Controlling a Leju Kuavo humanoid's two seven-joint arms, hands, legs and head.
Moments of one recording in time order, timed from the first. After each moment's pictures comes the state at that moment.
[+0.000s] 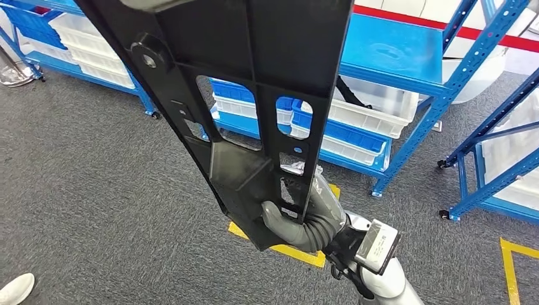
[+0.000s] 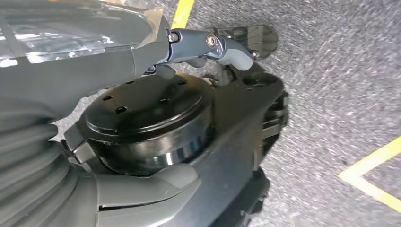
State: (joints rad) left arm 0.00 0.14 -1.08 -0.08 1.26 -0.06 -0.50; right arm -0.17 -0.13 0.55 -1.68 -0.12 0.19 -0.31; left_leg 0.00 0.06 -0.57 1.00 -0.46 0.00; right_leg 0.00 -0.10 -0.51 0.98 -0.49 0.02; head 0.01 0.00
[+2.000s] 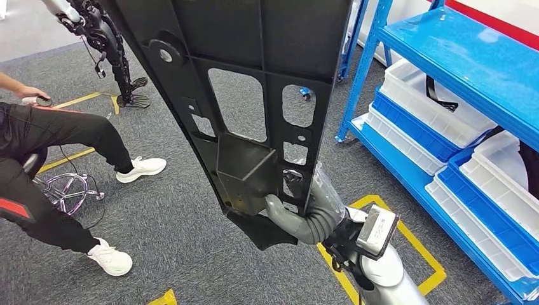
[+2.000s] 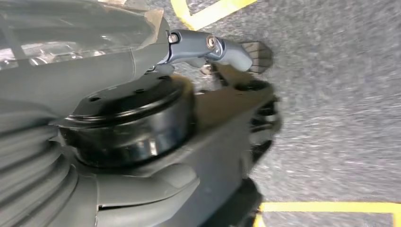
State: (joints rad) left arm -0.04 0.09 -1.09 -0.12 1.24 0.10 -0.50; right arm -0.20 -0.14 0.53 -1.63 -0.18 0.21 -0.33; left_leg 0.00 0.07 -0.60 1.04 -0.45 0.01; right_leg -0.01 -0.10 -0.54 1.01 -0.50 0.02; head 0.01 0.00
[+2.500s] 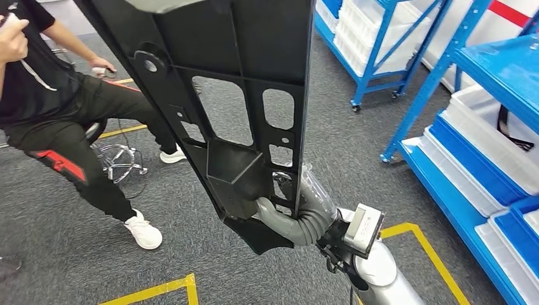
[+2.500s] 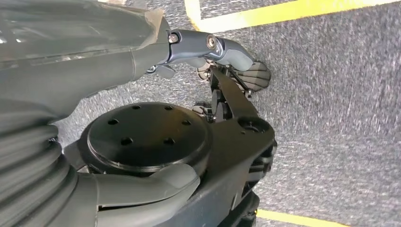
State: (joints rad) left arm -0.02 0.13 -1.09 -0.12 1.27 0.08 -0.51; right arm -0.21 -0.14 0.57 -1.59 -0.19 0.21 -0.32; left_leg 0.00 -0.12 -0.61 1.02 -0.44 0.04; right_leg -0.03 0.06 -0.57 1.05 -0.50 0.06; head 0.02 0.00
